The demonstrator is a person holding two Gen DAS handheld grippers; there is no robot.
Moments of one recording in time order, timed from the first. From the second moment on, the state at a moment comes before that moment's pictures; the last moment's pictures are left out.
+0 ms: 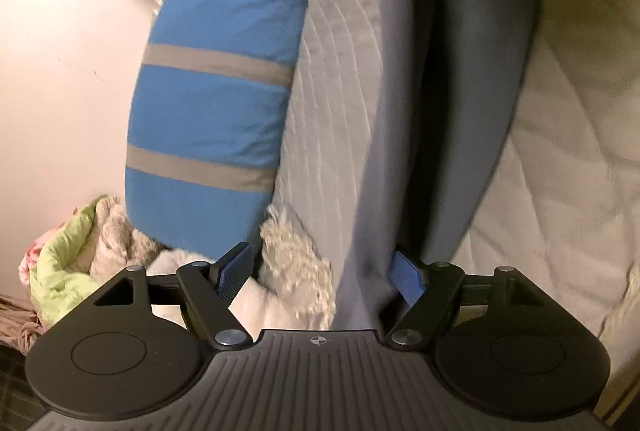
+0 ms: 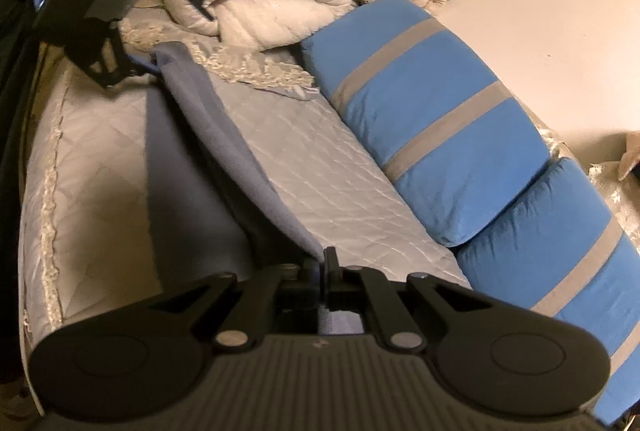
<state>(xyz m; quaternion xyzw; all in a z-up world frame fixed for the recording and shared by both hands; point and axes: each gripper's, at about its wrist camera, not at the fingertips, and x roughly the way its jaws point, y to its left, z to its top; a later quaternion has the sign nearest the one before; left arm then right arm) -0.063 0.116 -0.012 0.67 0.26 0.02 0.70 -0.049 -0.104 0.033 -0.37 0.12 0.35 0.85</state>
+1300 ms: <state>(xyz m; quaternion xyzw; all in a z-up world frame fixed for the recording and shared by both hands) 0.013 0.225 0.070 0.55 0.21 0.07 0.80 -0.022 -0.115 0.065 -0.35 0.11 0.31 0.88</state>
